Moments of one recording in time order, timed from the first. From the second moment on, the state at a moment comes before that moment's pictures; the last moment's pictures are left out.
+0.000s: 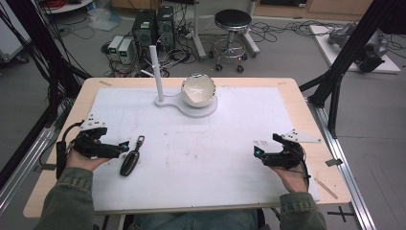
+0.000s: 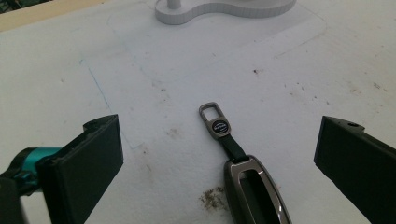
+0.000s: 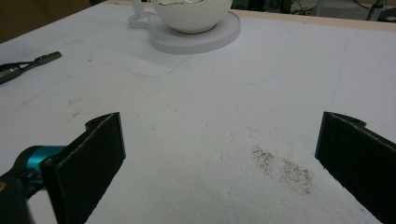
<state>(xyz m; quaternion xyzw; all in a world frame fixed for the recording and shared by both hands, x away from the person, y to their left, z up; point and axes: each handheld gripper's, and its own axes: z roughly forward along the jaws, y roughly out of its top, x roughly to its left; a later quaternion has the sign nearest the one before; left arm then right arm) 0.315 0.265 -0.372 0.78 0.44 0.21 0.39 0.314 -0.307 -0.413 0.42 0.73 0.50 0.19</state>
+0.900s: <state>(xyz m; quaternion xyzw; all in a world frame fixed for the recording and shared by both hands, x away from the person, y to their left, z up) 0.360 0.244 -0.374 0.83 0.42 0.18 0.31 0.315 -0.307 -0.413 0.42 0.73 0.50 0.19</state>
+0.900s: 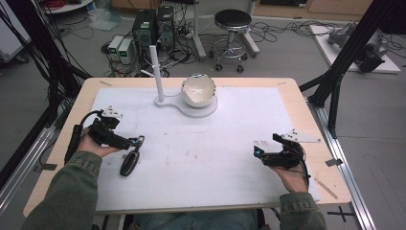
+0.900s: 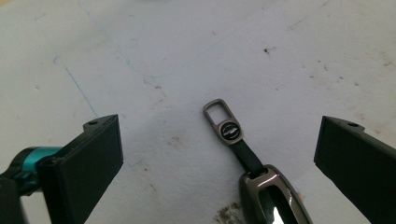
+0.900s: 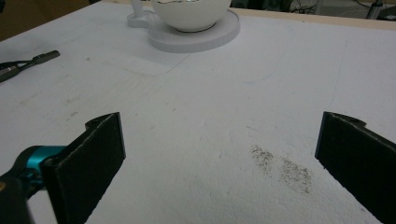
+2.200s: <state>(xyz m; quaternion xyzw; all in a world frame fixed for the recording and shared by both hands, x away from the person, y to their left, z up) 0.394 0.207 -0.402 0.86 0.48 0.08 0.17 0.316 -0.306 -0.414 0.41 0.74 0.50 0.19</state>
